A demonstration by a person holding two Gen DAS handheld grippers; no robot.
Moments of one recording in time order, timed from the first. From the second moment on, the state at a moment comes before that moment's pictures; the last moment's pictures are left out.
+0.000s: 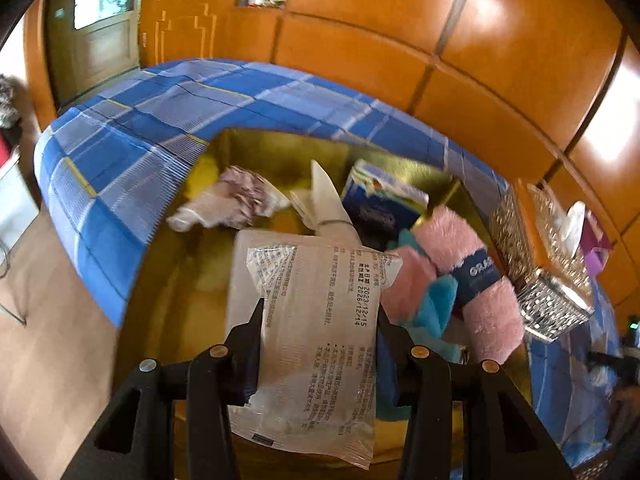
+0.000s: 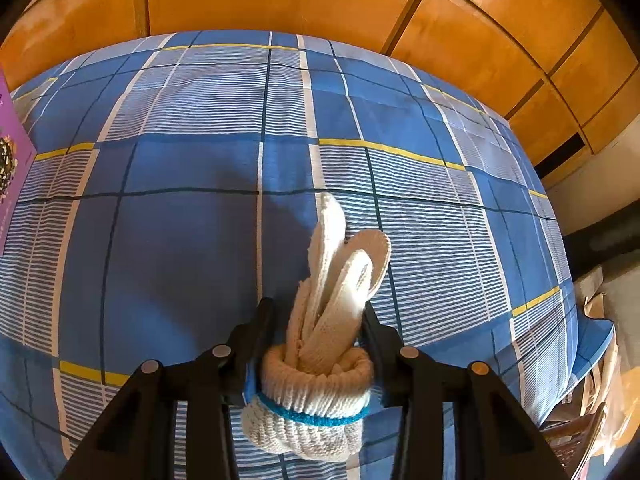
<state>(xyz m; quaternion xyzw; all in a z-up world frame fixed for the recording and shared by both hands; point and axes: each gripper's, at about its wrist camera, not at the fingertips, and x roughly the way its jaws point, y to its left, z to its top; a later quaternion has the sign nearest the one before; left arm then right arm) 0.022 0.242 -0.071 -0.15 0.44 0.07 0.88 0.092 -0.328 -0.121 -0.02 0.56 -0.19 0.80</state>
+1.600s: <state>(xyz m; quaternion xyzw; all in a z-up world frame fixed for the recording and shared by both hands) 0.011 0.212 -0.048 -0.04 0.38 0.09 0.92 0.094 -0.337 -0.125 0.02 0.56 -0.19 0.80</state>
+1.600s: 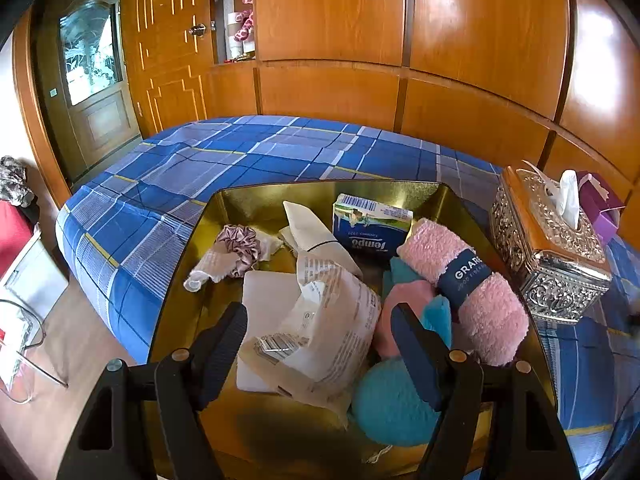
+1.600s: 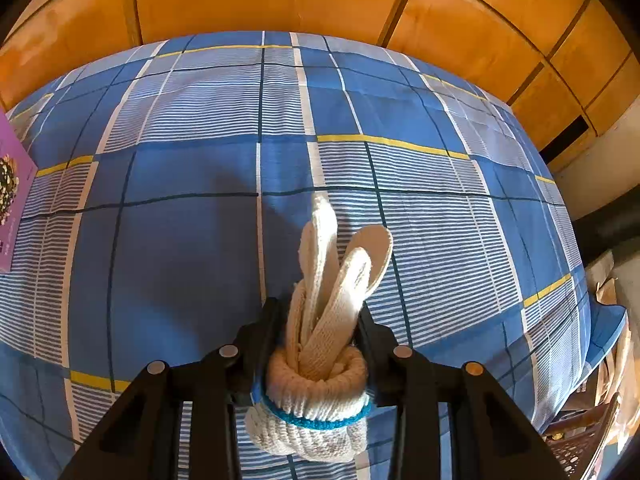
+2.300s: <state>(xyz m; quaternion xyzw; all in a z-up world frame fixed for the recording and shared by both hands) 0.008 0.211 -0.045 -0.02 0.39 0.05 0.92 0.124 -0.338 -0.118 0.03 0.58 -0.17 0.80</state>
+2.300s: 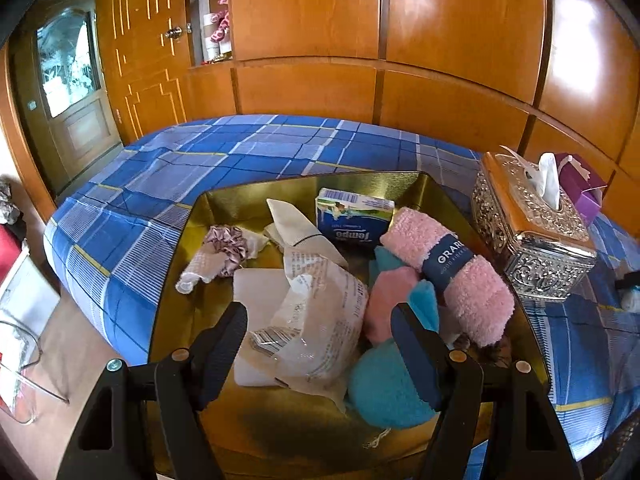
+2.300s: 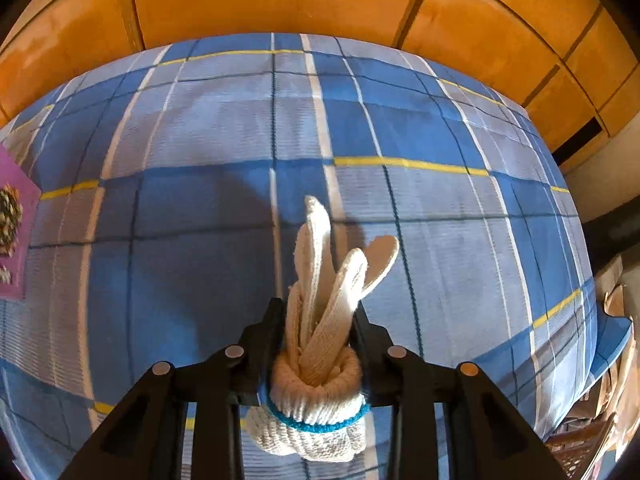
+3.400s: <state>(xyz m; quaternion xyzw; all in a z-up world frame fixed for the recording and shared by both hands) 0.002 0.191 -0.052 0.00 0.40 0.02 0.92 0.175 -0.045 0.120 -0.25 0.31 0.19 0.90</state>
